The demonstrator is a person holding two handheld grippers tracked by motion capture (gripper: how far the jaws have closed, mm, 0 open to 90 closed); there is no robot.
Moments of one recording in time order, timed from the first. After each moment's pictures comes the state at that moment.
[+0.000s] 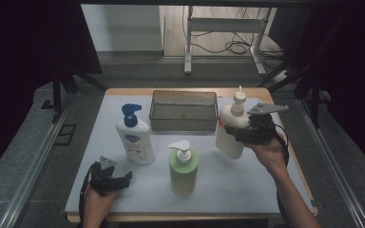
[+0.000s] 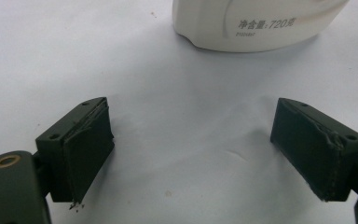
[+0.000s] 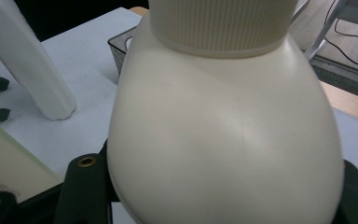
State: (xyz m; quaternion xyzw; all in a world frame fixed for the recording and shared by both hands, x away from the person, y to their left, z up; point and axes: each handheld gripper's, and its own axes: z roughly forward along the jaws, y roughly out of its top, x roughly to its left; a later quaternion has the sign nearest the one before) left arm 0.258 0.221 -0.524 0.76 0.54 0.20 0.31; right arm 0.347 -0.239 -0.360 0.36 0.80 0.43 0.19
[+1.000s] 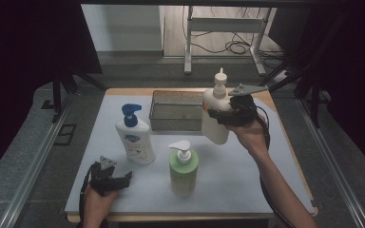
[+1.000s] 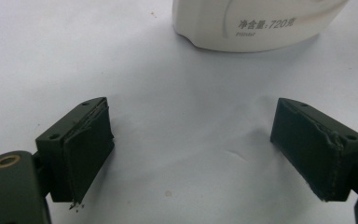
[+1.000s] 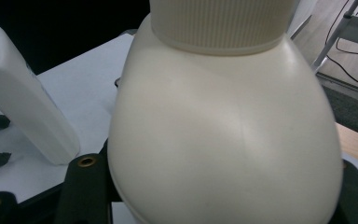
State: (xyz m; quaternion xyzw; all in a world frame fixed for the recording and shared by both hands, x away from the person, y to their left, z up) left arm 0.258 0.221 -0.524 0.76 0.54 0.20 0.31; right arm 0.379 -0.188 -0.331 0.35 0.80 0.44 0.20
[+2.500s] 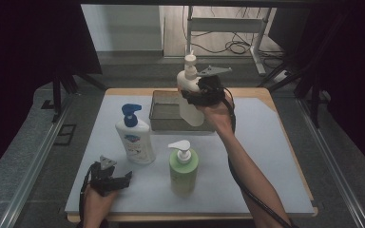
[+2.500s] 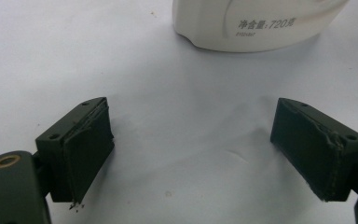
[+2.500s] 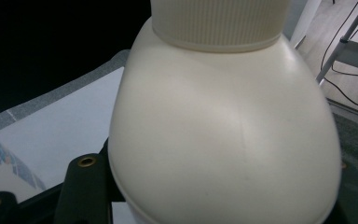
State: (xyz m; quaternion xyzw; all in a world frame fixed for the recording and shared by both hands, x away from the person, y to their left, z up) left arm 0.259 0.221 -0.524 0.76 0.54 0.20 0.31; right arm 0.435 -0.109 -0.325 0.35 0.78 0.46 0.22
